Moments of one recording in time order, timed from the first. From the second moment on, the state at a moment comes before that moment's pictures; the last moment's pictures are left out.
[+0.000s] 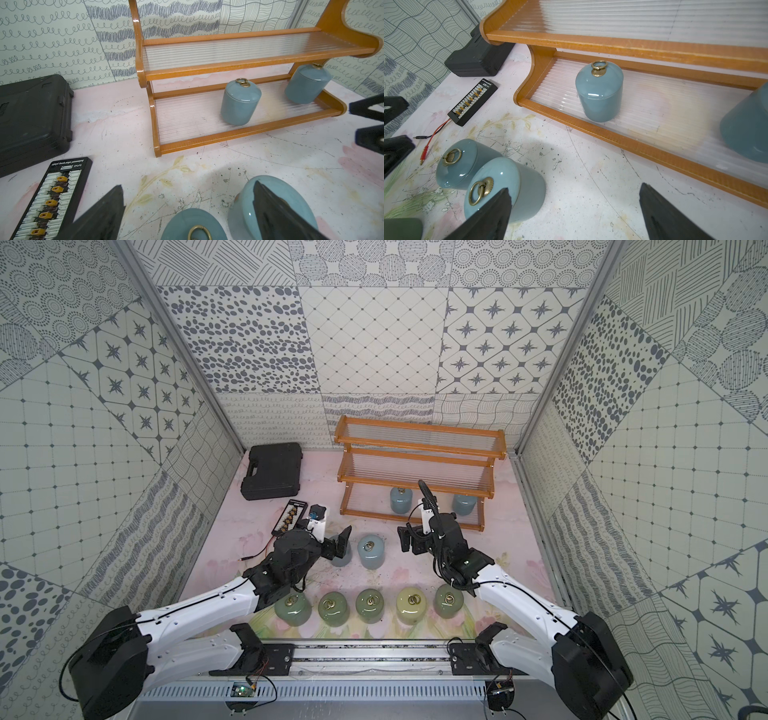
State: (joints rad) left arm -0.75 1.06 0.48 0.27 -0.32 -0.11; right arm 0.59 1.13 0.62 -0.01 0.08 0.30
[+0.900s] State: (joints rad) left arm -0.66 1.02 0.41 0.20 -0.25 -0.18; right arm 0.54 1.64 0.96 0.12 0.18 0.27
